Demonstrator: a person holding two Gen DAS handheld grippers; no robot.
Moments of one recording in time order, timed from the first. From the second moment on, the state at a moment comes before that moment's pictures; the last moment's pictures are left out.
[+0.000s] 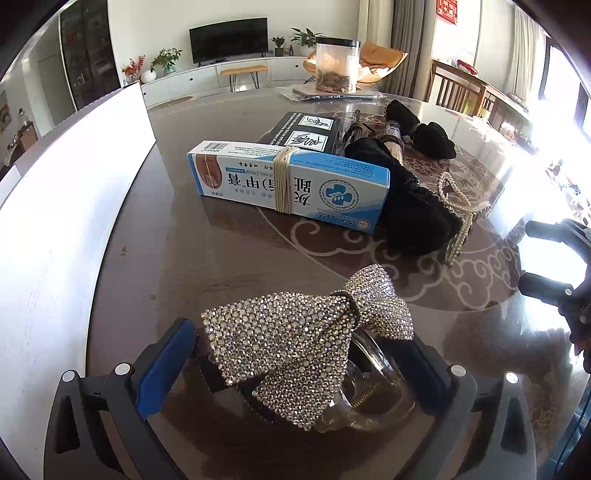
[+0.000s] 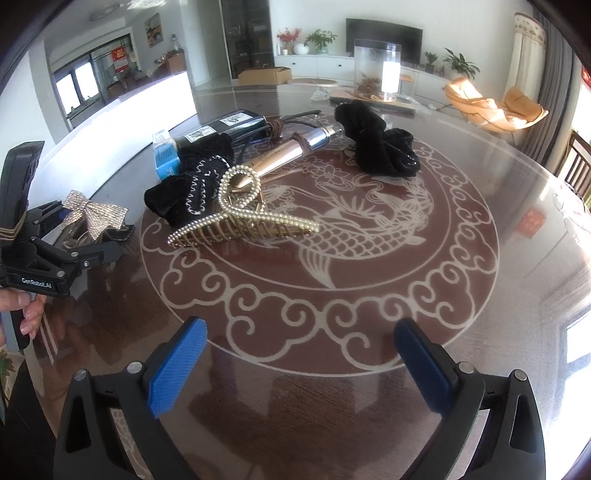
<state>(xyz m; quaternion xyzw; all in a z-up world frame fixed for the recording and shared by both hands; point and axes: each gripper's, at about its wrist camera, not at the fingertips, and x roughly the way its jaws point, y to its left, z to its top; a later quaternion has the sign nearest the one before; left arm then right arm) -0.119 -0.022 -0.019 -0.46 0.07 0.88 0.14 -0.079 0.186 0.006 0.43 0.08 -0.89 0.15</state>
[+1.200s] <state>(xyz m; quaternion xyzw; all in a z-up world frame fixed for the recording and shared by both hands) -0.124 -0.009 -0.015 -0.45 0.14 0.87 0.16 -0.126 0.131 -0.006 0.48 0.14 -0.83 0.24</state>
